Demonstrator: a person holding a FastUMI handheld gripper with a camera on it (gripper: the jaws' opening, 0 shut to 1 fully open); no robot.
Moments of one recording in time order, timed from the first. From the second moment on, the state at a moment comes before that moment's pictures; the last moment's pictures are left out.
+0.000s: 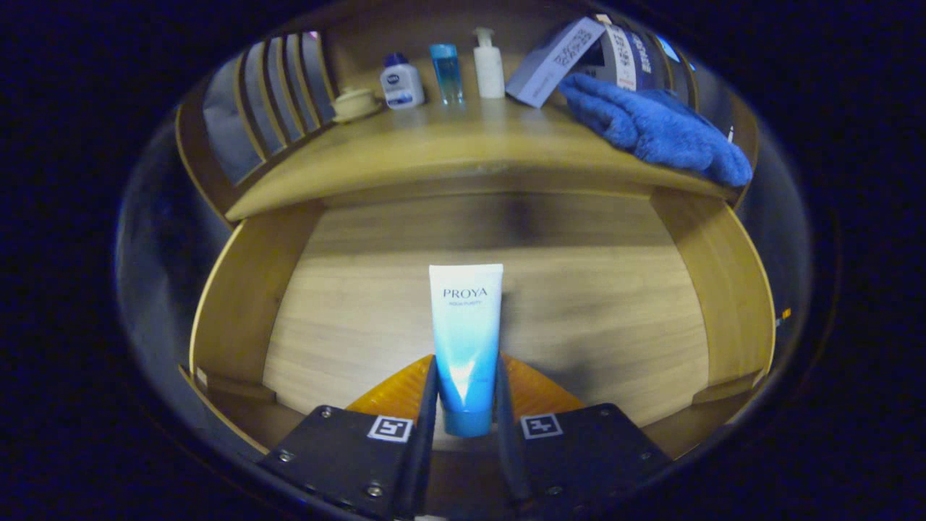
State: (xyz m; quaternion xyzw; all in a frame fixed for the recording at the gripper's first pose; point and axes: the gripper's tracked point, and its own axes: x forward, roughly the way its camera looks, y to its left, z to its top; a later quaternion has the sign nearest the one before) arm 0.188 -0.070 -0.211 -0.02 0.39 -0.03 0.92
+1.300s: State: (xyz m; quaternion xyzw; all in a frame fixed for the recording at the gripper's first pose) arm 0.267 -0.055 0.080 -0.12 -0.03 -0.06 0.99
